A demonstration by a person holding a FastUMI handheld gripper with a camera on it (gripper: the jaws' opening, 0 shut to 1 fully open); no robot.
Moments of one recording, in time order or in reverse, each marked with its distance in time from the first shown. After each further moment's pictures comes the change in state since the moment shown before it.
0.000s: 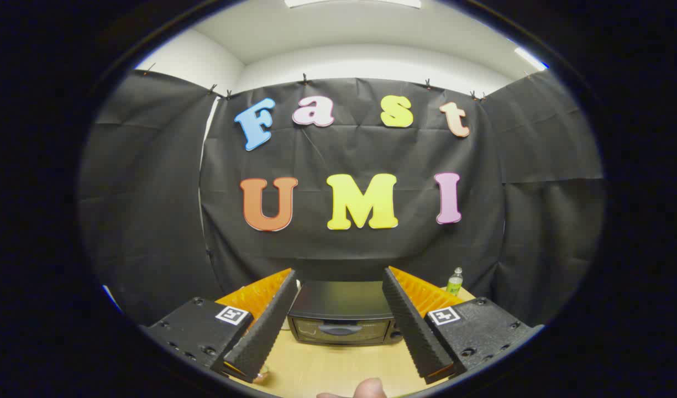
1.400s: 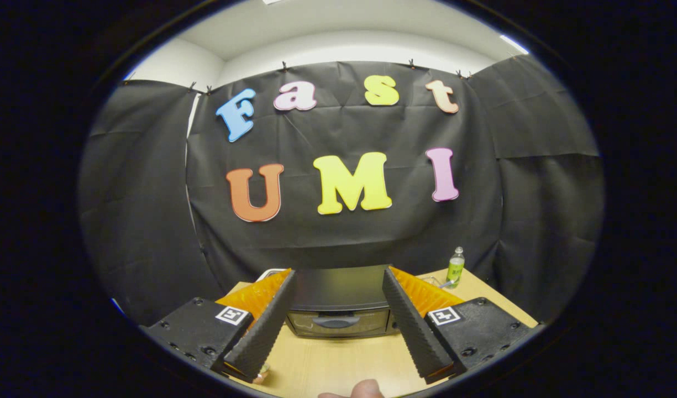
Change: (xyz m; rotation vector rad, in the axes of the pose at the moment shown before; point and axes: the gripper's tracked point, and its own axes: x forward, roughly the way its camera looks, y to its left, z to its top) arm 0.038 -0.021 -0.041 0.077 0.093 -0.021
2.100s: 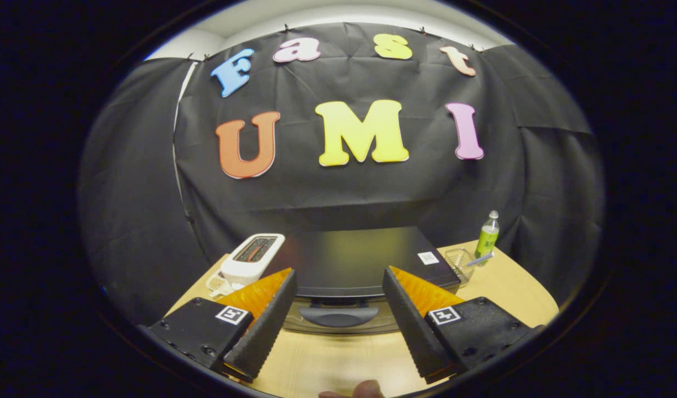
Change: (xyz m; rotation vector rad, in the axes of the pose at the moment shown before) arm 0.146 0.004 -0.131 -0.021 0.168 0.016
